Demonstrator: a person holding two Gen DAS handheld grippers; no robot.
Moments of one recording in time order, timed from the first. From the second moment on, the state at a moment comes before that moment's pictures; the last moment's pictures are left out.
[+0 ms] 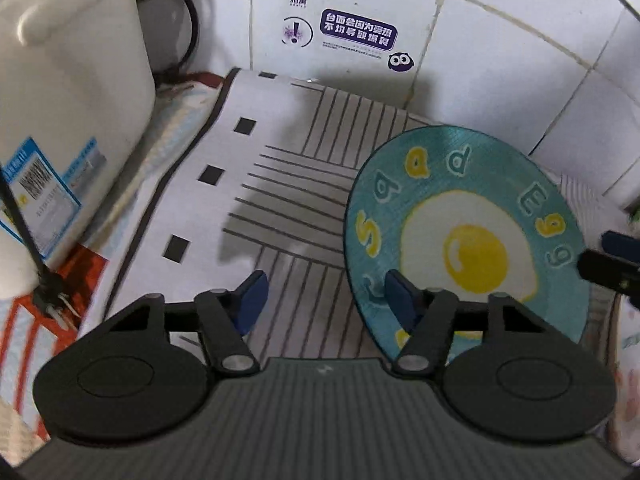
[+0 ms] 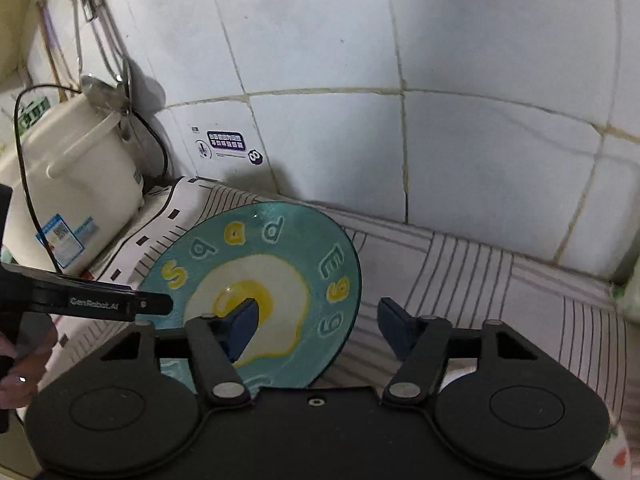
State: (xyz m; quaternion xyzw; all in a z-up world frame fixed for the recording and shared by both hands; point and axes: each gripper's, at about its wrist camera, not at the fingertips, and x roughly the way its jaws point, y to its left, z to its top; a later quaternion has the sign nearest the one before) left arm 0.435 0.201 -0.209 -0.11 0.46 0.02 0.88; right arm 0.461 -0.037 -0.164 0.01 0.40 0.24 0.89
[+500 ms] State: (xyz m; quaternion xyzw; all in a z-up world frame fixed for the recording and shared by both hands) left arm 0.448 0.206 -0.209 -0.19 0.49 -0.01 0.85; right arm 0.480 -0.043 -0.188 0.05 0.45 0.23 0.86
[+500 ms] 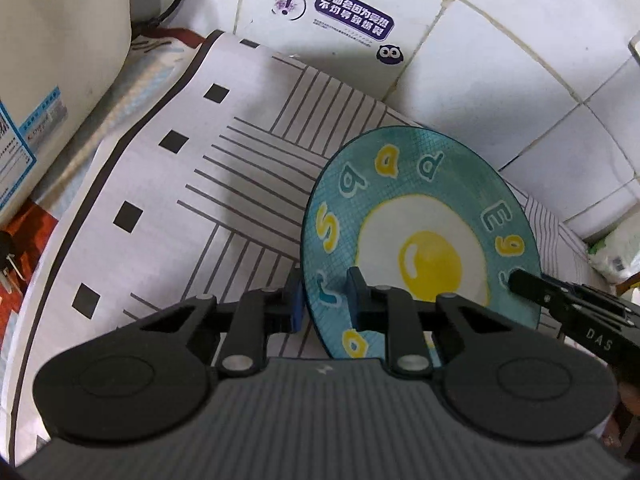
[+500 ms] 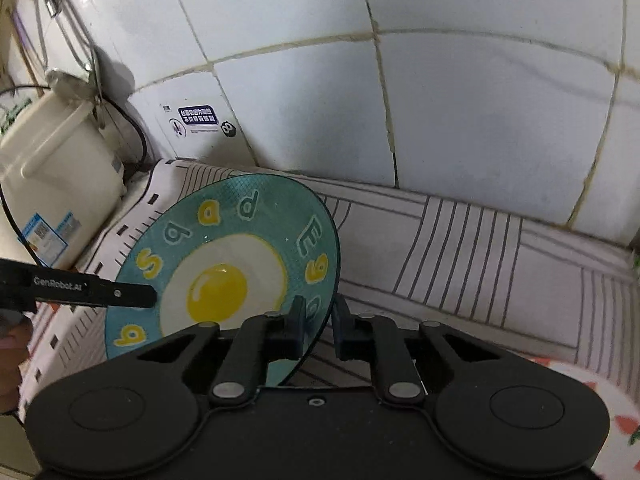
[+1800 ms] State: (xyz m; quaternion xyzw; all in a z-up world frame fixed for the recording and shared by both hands) left arm 0.325 0.135 -0.073 -0.07 0.38 -0.14 0.91; right arm 0.330 -0.115 -0.083 0.14 0.33 0.17 0.92
